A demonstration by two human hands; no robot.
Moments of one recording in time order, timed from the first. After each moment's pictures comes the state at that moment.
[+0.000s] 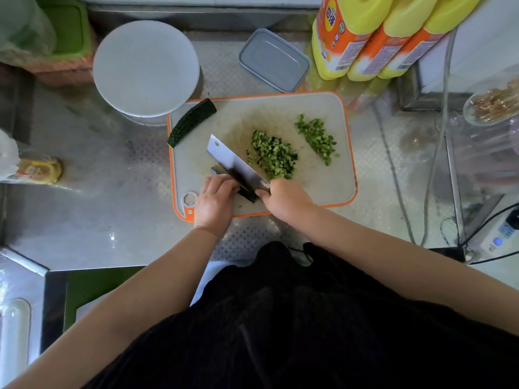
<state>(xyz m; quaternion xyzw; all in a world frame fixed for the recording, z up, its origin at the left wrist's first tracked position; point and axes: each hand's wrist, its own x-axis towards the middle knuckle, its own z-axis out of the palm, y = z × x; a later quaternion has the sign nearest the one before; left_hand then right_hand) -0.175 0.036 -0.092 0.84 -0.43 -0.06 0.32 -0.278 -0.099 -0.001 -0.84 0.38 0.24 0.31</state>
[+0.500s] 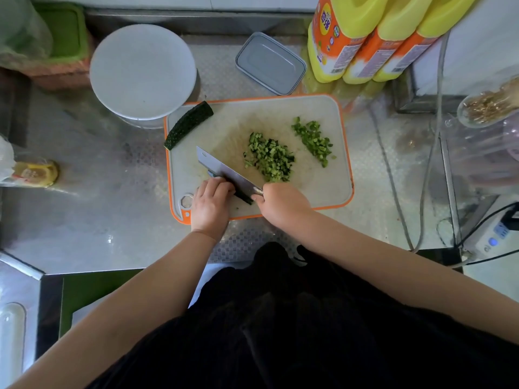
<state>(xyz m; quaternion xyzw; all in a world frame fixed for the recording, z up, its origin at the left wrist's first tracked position) -0.177 0.037 -0.093 0.85 -0.44 -0.03 0.30 -0.280 -0.094 0.006 -0.87 0.34 0.23 0.27</state>
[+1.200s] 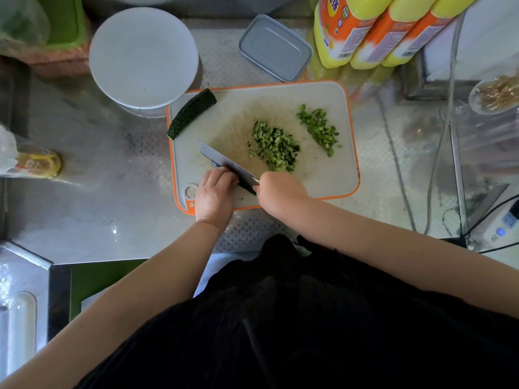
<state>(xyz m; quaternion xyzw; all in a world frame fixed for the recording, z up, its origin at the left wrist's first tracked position) -0.176 0.036 -0.089 0.85 -0.41 -0.04 0.33 -0.264 -0.087 0.011 -0.86 0.36 0.28 0.24</state>
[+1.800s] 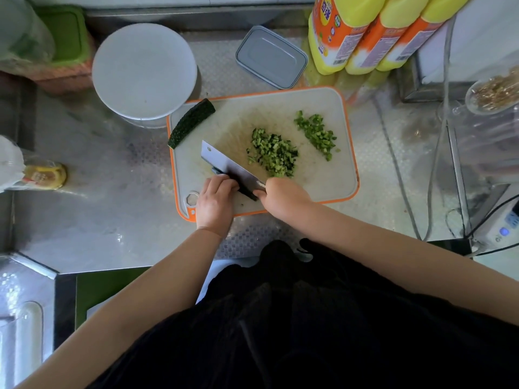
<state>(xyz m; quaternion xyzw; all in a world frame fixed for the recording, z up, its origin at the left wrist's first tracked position) -0.177 0.038 -0.087 0.86 -0.41 -0.06 0.30 -0.274 -0.096 -0.004 -0.86 0.35 0.25 0.28</state>
